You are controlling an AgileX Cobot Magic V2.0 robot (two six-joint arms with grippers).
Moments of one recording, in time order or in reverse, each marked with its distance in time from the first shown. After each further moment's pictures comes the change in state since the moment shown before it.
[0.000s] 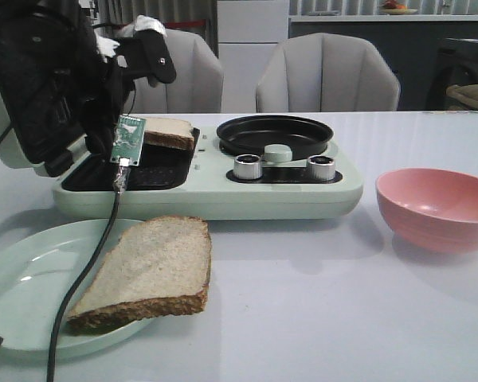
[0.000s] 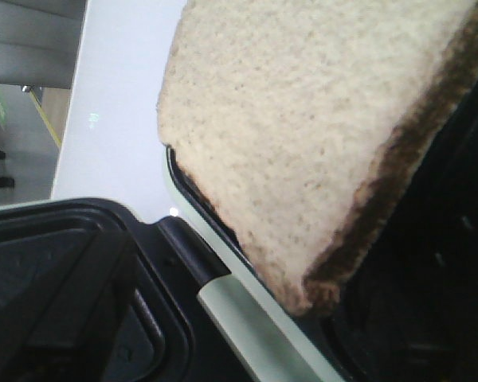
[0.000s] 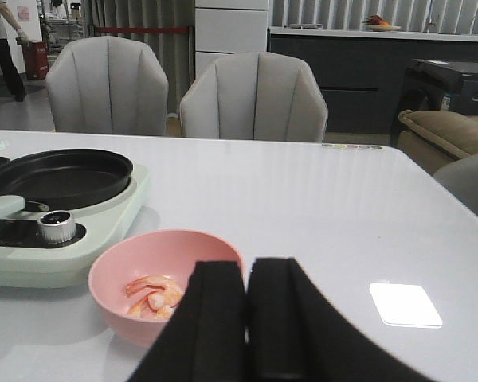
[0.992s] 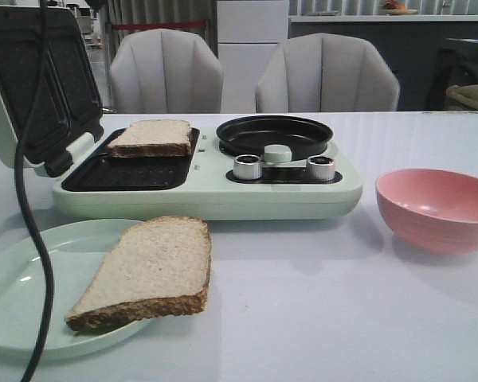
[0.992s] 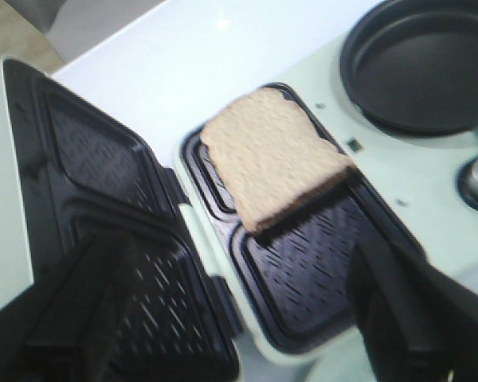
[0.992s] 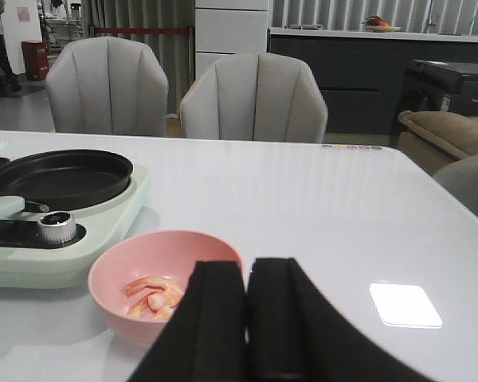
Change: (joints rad) left arm -0.052 -0.591 0.111 -0.855 0.239 0.218; right arm 0.000 0.000 0.000 0.000 0.000 0.000
